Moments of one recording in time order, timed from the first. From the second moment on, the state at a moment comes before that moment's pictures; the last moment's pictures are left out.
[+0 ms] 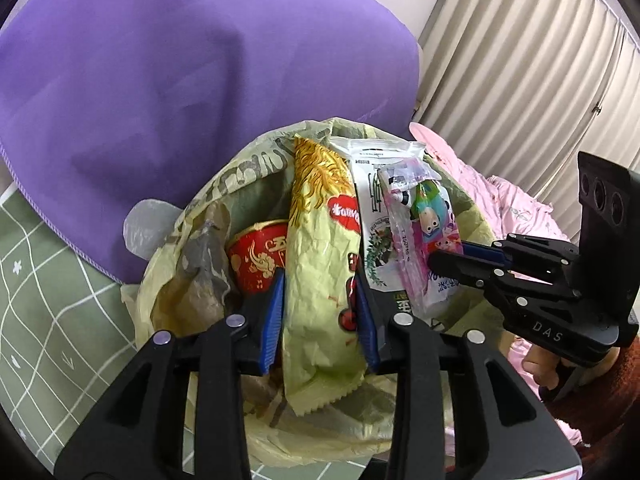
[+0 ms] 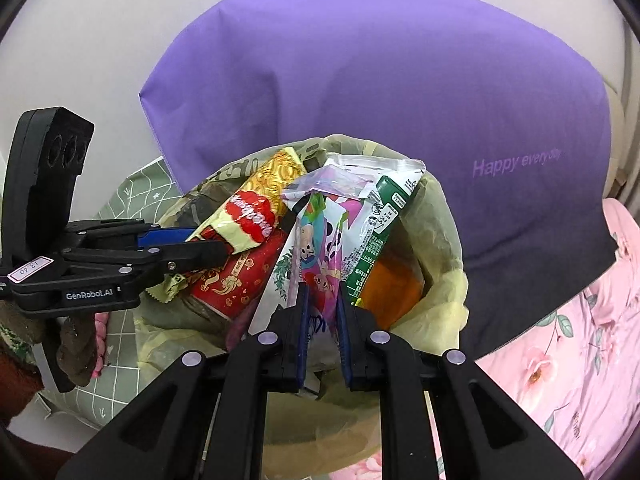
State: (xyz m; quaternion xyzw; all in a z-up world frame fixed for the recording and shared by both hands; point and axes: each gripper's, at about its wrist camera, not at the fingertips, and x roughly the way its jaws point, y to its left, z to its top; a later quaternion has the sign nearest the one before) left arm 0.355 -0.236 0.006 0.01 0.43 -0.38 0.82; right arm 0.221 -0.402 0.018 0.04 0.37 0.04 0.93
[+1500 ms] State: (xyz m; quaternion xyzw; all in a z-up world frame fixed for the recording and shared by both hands) left arm 0.077 0.033 0.080 0.00 0.29 -0.02 0.96; right arm 0.044 -0.168 0.055 0.01 0.25 0.10 0.96
